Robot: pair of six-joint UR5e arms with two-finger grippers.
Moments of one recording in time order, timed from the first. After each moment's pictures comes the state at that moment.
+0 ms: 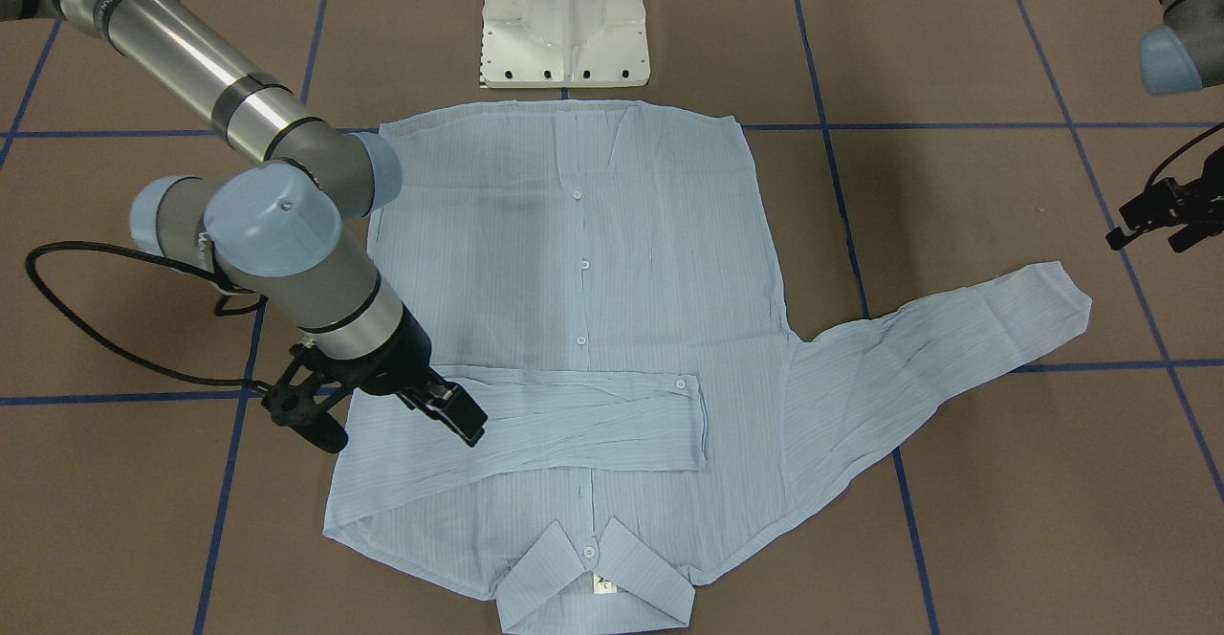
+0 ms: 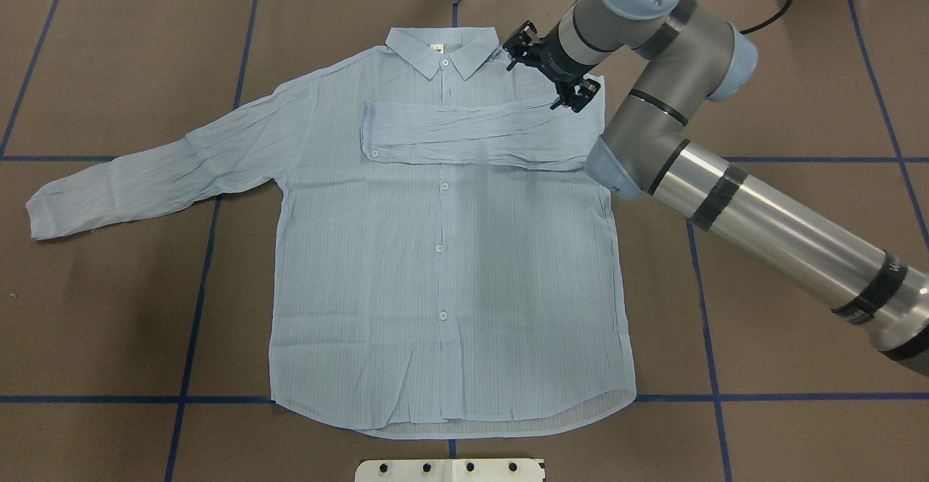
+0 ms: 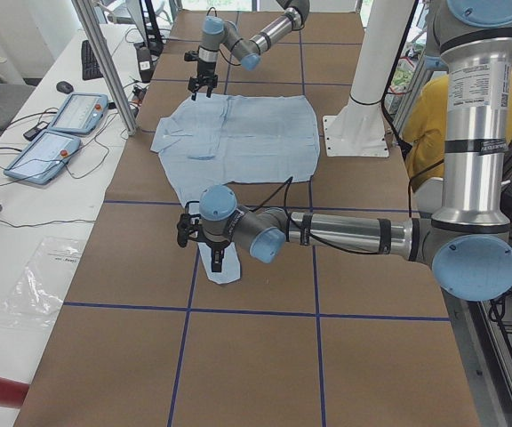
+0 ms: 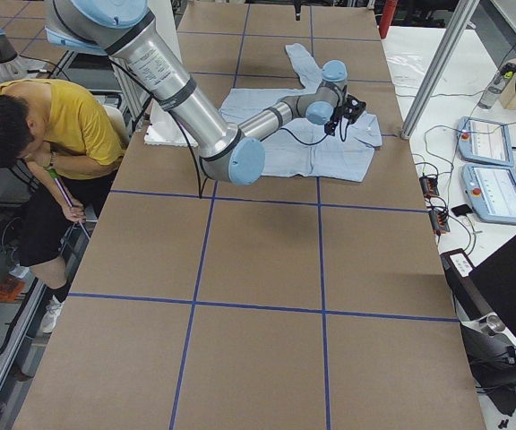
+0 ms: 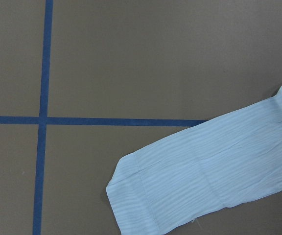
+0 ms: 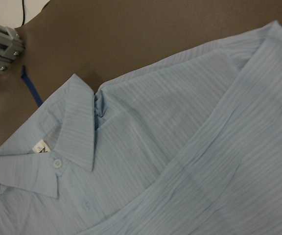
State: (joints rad) left arm -1.28 -1.54 -1.58 -2.10 -2.41 -0.56; right arm 0.84 -0.84 1.28 -1.03 2.04 1.70
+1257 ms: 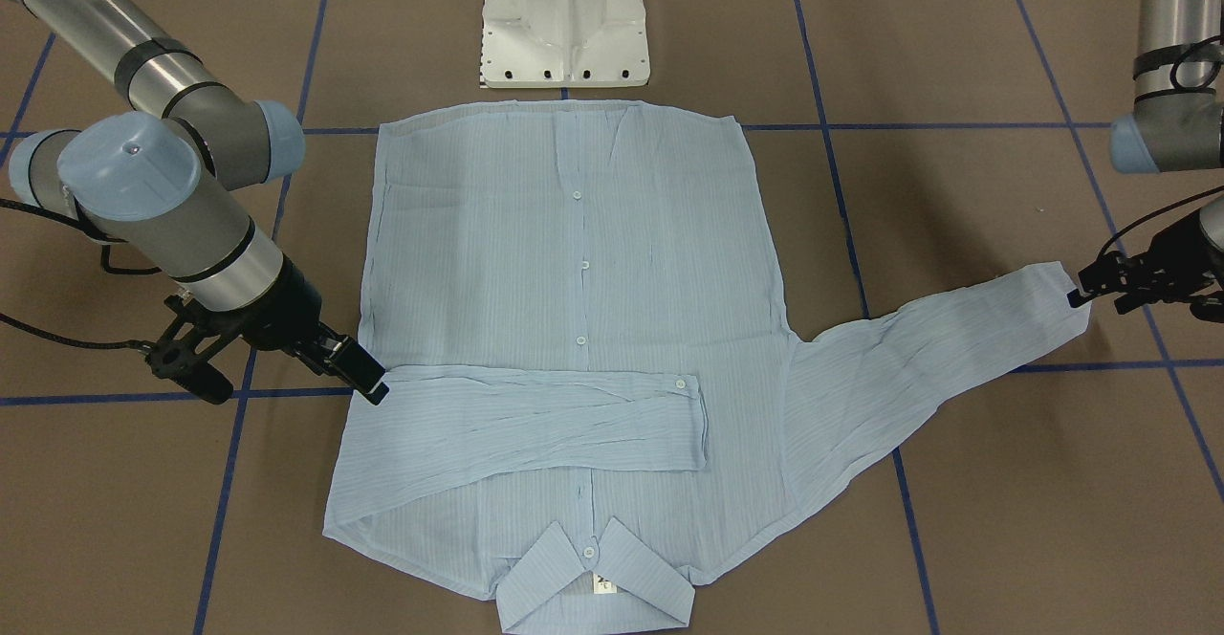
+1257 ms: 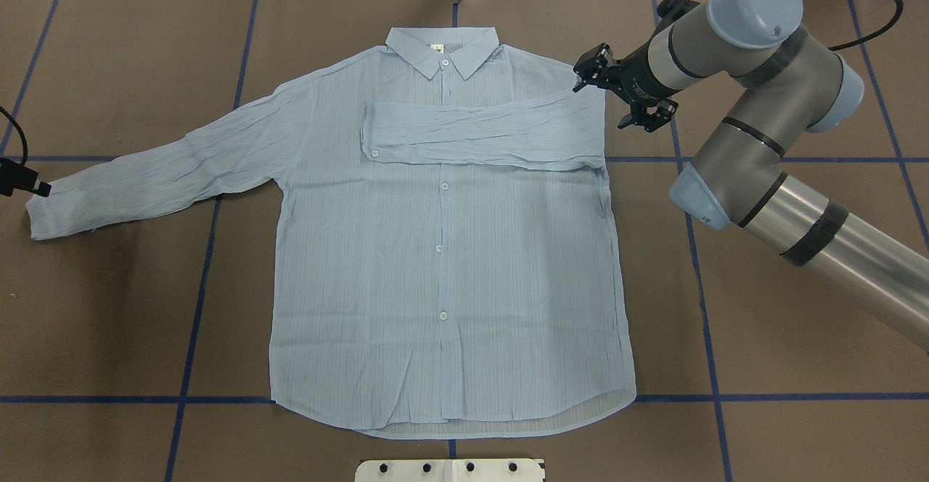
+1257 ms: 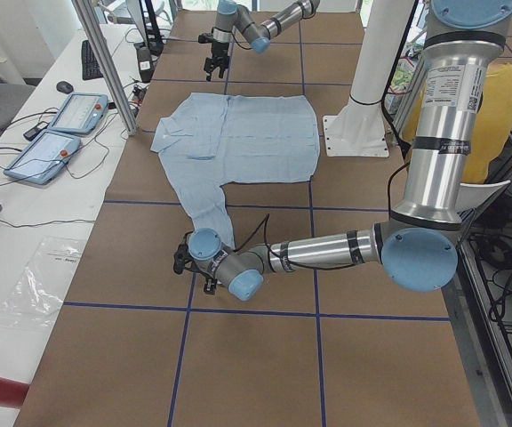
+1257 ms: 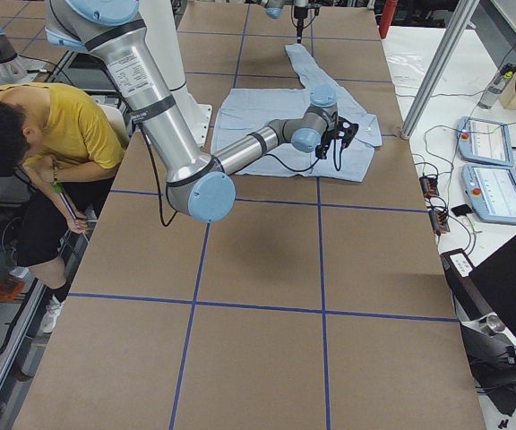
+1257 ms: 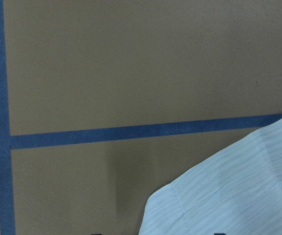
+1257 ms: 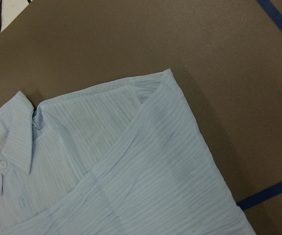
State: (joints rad) left arm -1.20 -1.68 -1.20 -2.41 -2.41 -0.57; right arm 0.87 -1.03 1.47 -1.02 2.06 1.65
